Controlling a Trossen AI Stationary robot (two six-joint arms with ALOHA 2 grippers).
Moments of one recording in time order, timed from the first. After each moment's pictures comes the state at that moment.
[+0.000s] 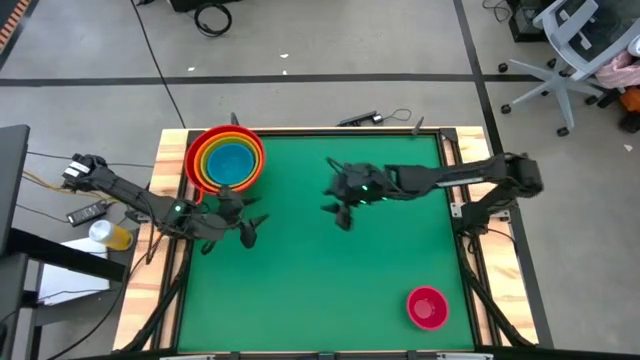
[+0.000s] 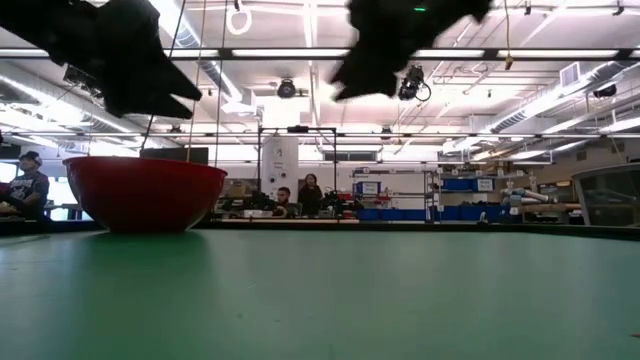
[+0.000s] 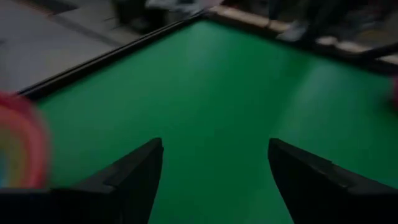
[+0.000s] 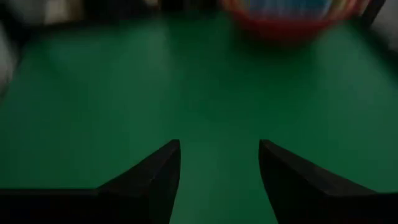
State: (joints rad) left arm -0.39 0.85 0.44 -0.12 -0.80 -0.55; right arm -0.04 1.53 1.13 -0.25 0.01 0.15
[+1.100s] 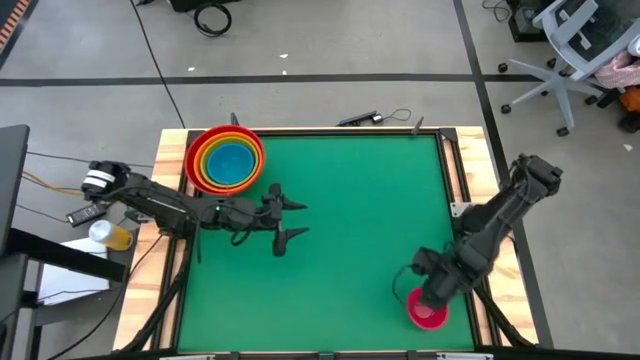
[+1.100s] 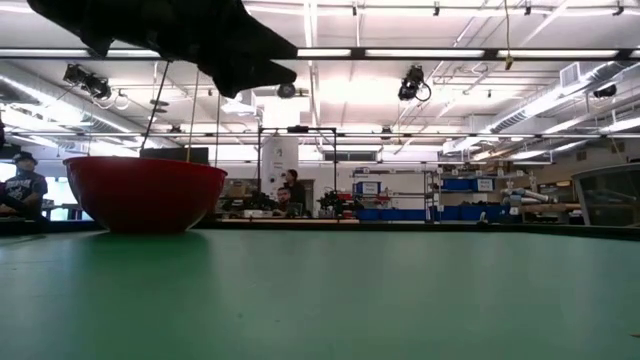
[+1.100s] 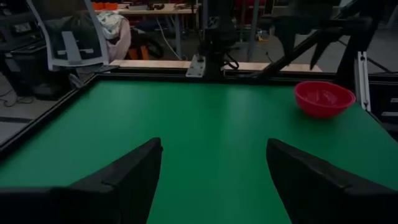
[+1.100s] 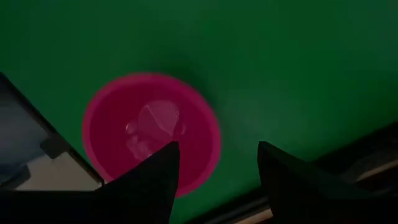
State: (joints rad) left arm -0.17 1.29 0.59 0.51 -0.30 -0.05; right arm 0.81 1.41 1.09 -1.17 -0.07 1.43
